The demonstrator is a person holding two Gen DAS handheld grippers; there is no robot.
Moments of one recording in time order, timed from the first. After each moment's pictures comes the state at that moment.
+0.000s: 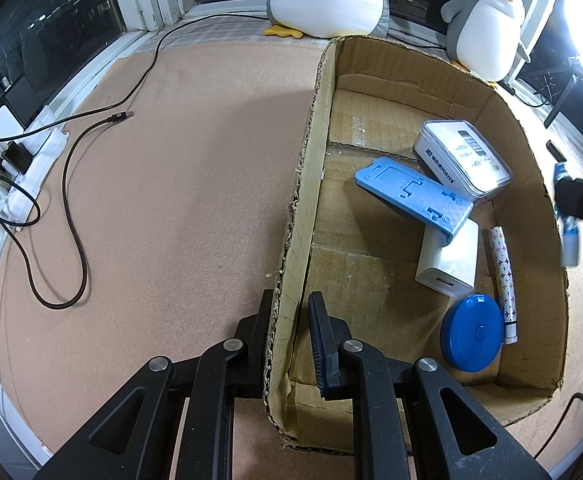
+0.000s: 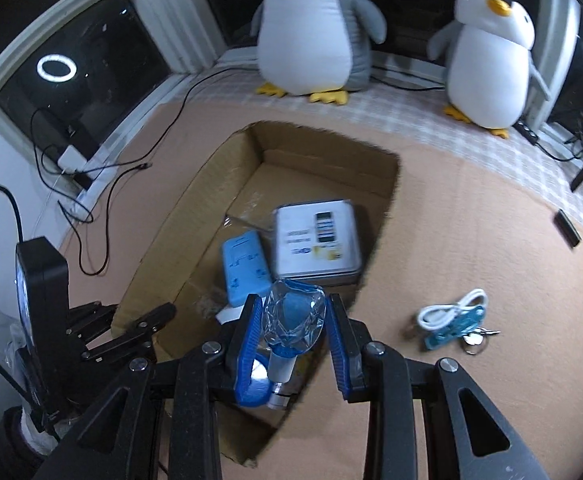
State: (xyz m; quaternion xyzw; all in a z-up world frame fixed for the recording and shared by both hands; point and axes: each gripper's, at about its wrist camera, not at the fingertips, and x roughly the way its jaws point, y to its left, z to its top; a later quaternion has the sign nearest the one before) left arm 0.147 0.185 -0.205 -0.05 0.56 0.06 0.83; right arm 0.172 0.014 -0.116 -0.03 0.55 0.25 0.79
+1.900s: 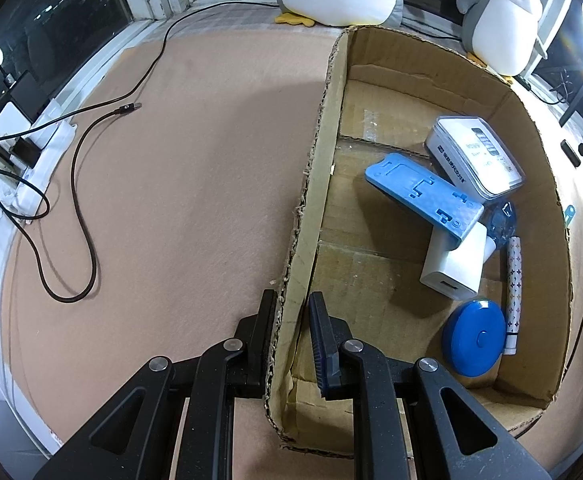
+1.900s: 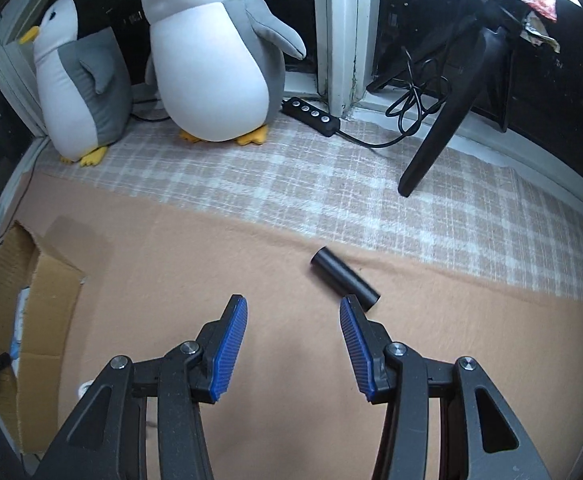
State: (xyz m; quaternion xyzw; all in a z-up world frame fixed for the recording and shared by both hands) left arm 0.158 0.186 -0.204 -0.05 0.58 0.09 0.80; right arm 0.333 -0.222 -0.170 -0.04 0.55 0.13 0.83
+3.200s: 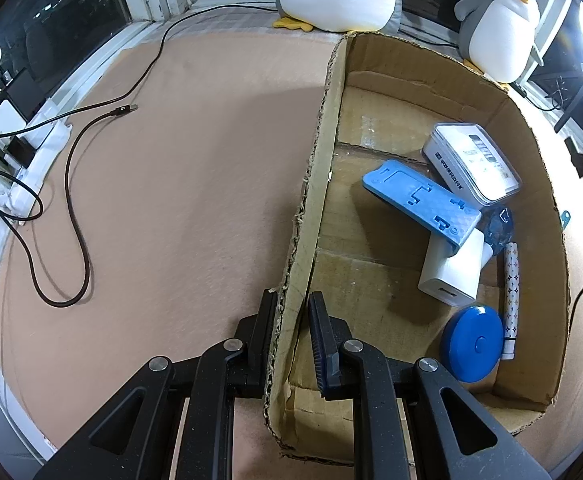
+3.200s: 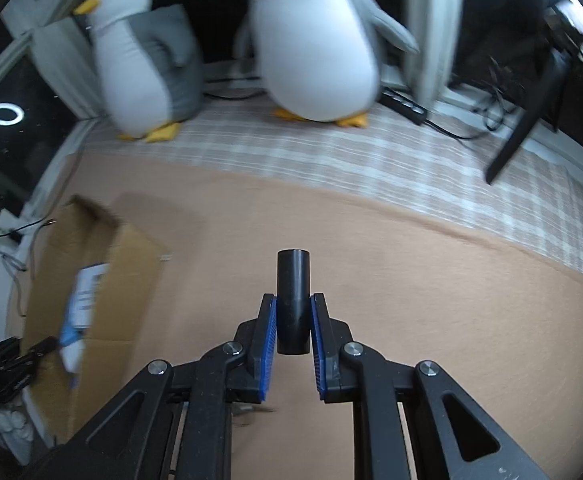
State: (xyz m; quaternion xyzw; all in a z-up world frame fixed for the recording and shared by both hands) left arm 0.156 0.191 -0.207 -0.06 0.57 0.07 0.81; right arm 0.287 -0.147 -0.148 0.00 0.56 0.20 0.80
